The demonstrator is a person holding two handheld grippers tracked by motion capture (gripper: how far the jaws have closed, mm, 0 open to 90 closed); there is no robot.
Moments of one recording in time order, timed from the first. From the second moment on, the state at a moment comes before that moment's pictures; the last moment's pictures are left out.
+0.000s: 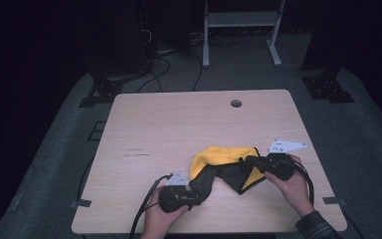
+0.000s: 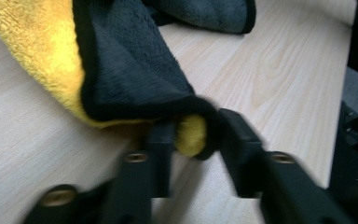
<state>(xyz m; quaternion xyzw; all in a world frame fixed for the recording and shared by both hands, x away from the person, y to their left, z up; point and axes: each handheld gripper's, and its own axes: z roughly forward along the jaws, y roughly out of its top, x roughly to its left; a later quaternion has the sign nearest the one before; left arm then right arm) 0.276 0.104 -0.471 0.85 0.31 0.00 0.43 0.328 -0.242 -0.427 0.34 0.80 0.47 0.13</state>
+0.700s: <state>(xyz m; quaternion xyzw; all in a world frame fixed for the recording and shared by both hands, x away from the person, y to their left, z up) 0.318 0.177 -0.414 0.80 0.34 0.09 0.48 0.328 -0.273 -0.403 0.37 0.77 0.51 0.14</state>
